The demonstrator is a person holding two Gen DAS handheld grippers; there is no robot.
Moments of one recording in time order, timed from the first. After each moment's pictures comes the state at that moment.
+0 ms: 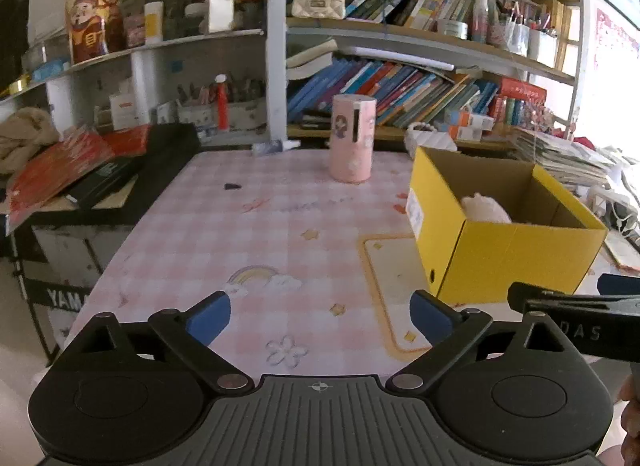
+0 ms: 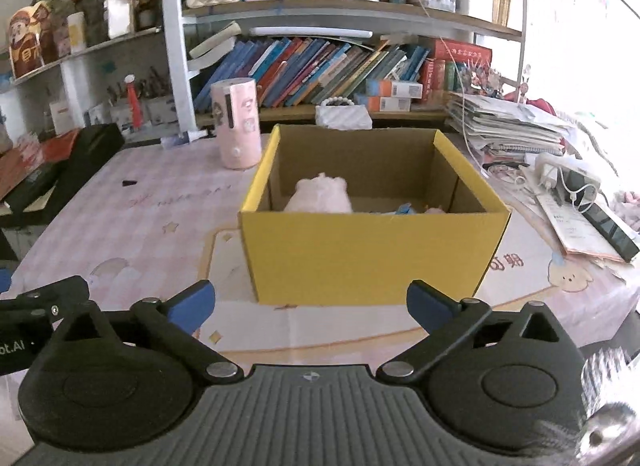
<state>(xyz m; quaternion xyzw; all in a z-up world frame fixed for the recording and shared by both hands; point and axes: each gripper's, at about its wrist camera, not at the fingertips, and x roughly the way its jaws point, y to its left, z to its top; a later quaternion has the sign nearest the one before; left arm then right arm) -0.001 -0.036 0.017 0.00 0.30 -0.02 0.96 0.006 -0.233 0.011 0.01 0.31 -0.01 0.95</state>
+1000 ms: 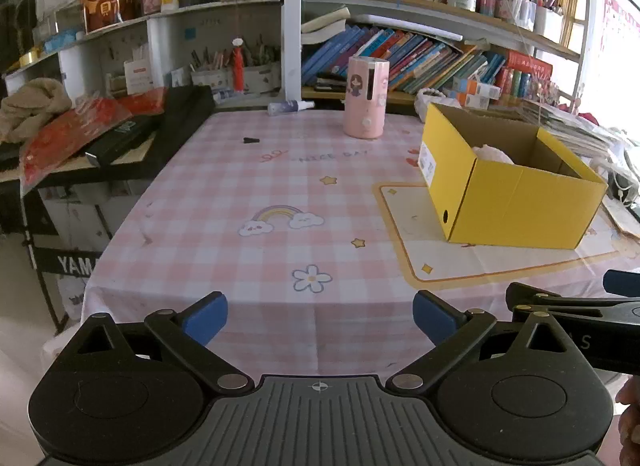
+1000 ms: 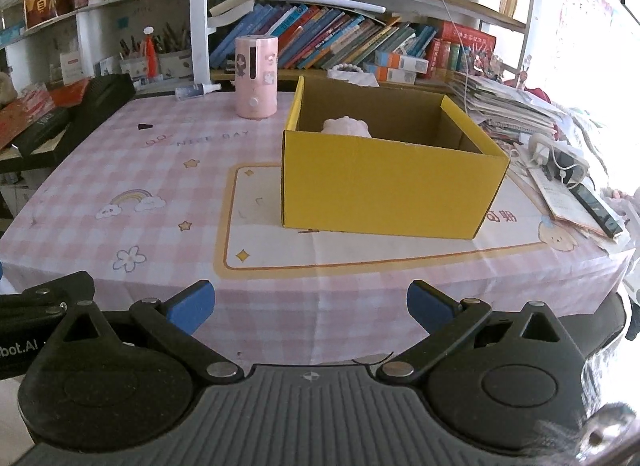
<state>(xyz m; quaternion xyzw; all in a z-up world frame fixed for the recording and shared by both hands) -0.039 -0.019 -0.003 -0.01 0.34 -0.01 0.94 -0.041 -0.196 -0.007 -0.02 0.34 -0.02 0.94</state>
